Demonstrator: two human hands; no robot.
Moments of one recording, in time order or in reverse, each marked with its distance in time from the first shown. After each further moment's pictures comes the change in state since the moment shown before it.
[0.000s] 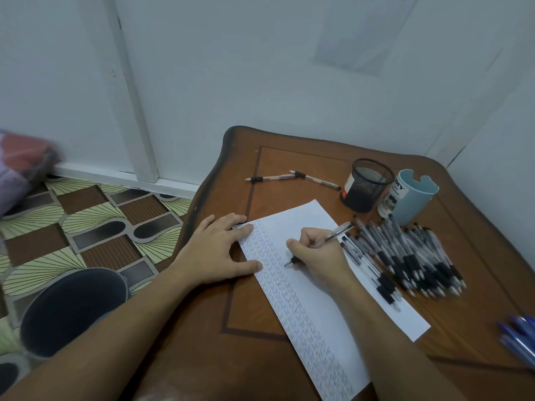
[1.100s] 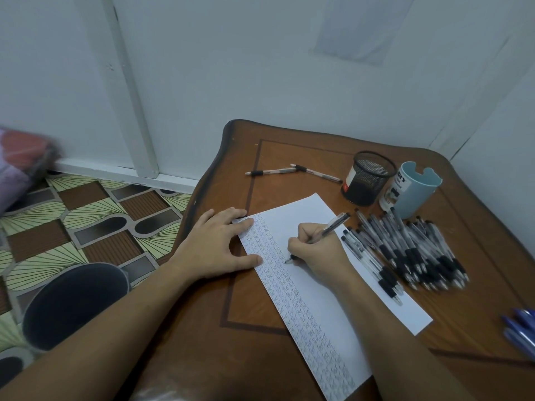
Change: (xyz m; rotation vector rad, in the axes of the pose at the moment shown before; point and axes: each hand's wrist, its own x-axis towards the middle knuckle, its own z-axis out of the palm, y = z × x) left_hand 0.001 0.000 0.001 0.012 -0.037 -0.014; right_hand 0.000 0.000 0.000 -0.136 -0.023 -0.031
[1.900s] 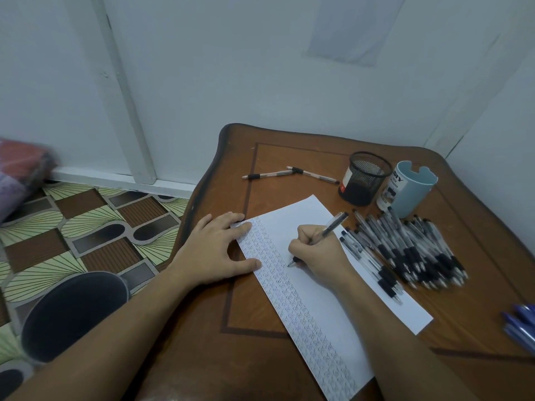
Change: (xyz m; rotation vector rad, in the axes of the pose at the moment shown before) left_hand 0.000 -0.001 0.002 0.003 0.032 0.014; right_hand 0.001 0.001 -0.003 0.007 0.009 -0.013
